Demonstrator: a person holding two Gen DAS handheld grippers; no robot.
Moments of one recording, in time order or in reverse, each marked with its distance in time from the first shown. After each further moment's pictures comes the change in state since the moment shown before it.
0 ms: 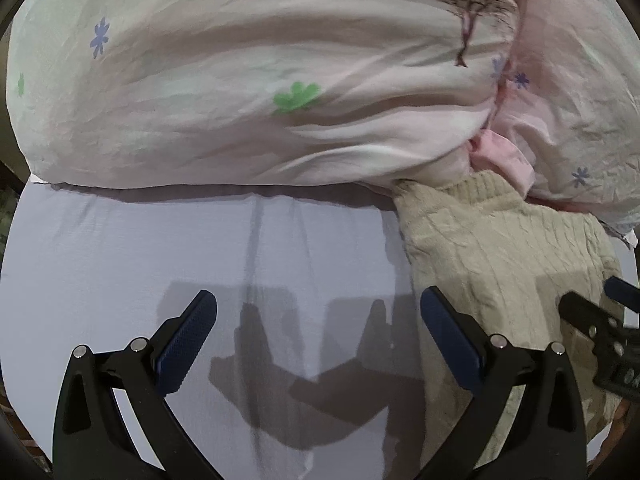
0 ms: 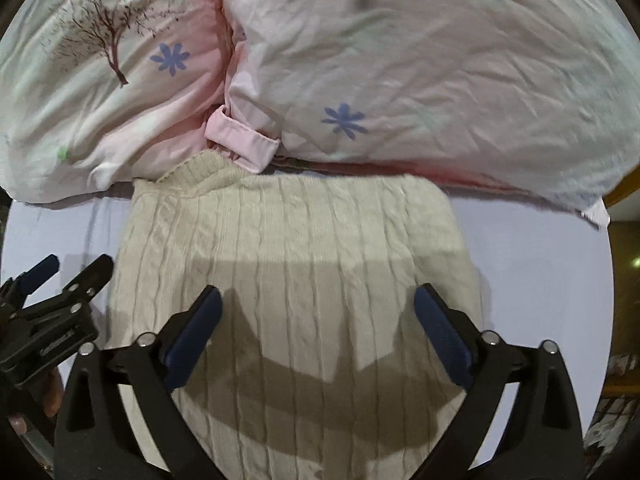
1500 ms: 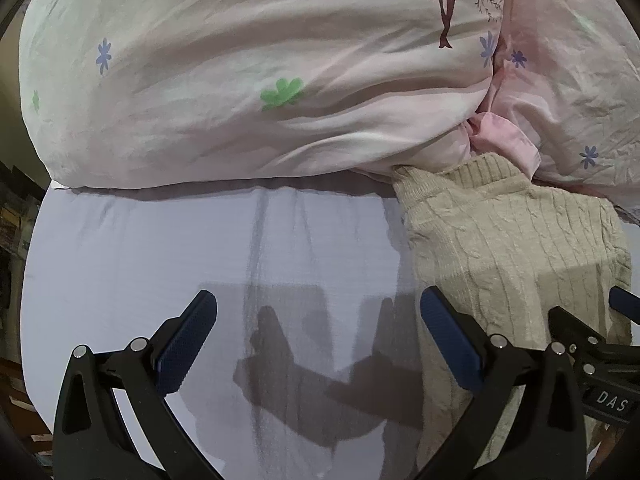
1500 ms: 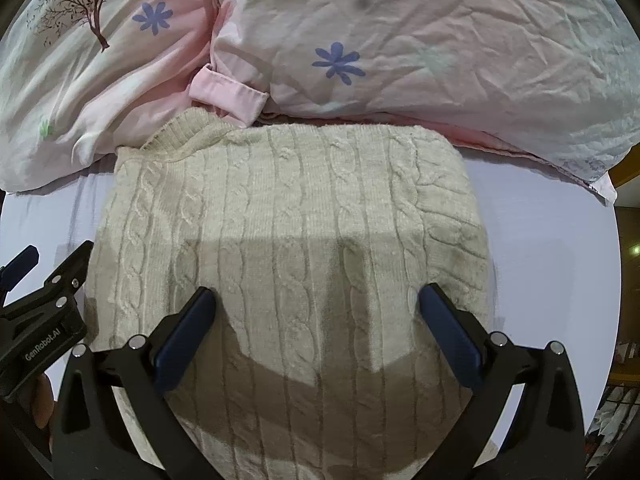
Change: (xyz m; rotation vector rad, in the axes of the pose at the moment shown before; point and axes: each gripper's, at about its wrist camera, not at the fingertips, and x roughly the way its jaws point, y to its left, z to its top) left arm -0.014 -0.029 0.006 0.024 0.015 0.100; right arm 0.035 0.000 -0.018 0.003 0.074 -0.014
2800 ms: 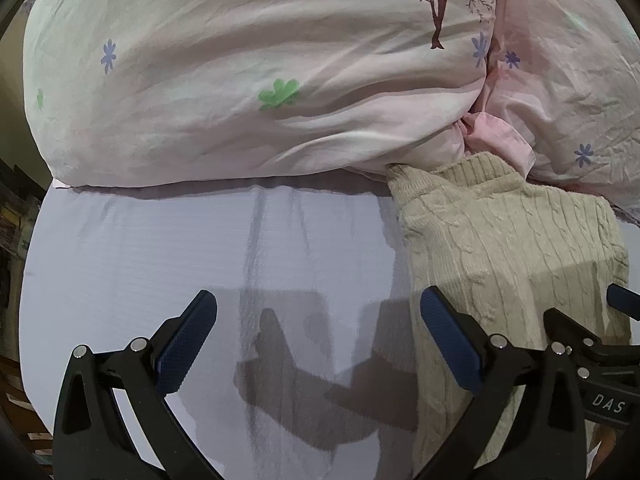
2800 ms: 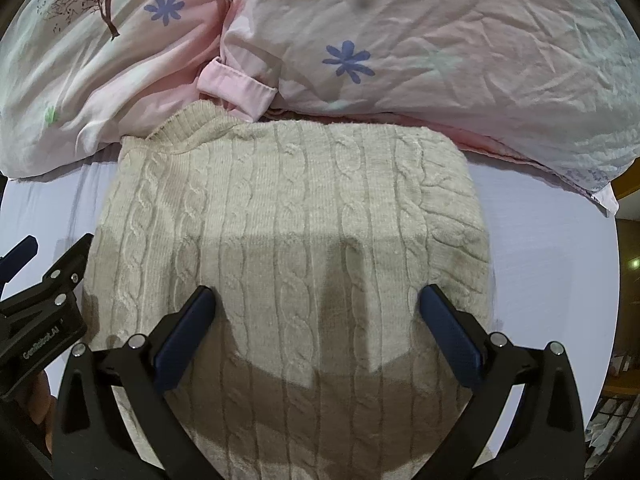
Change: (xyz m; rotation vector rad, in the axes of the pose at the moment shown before) left arm -0.017 -0.001 -0.005 0.002 -0.018 -0.004; right arm 0.000 0.002 -0.002 -0.040 0.002 0.003
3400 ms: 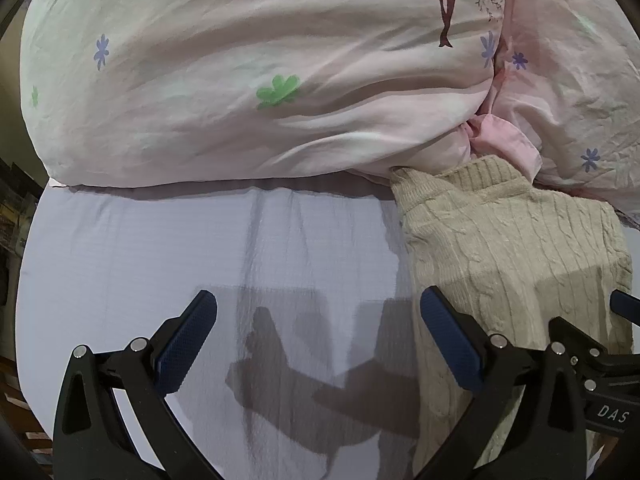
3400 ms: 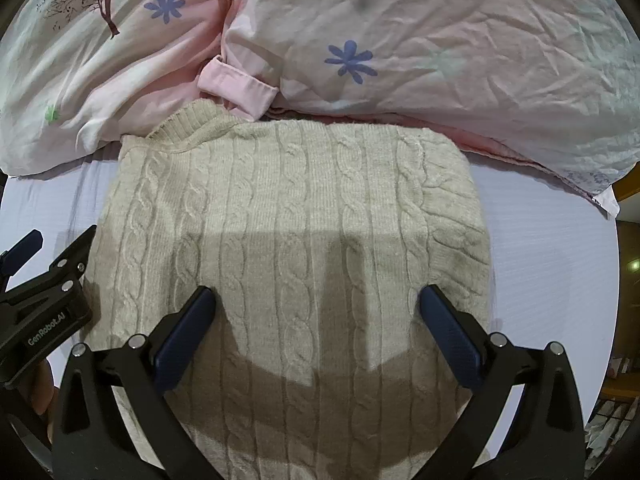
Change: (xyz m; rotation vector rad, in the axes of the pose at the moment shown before) left arm 0.017 0.011 0.004 -0.006 0.004 -0.004; right arm 0.000 0.001 0.002 -0.001 0.004 -0.002
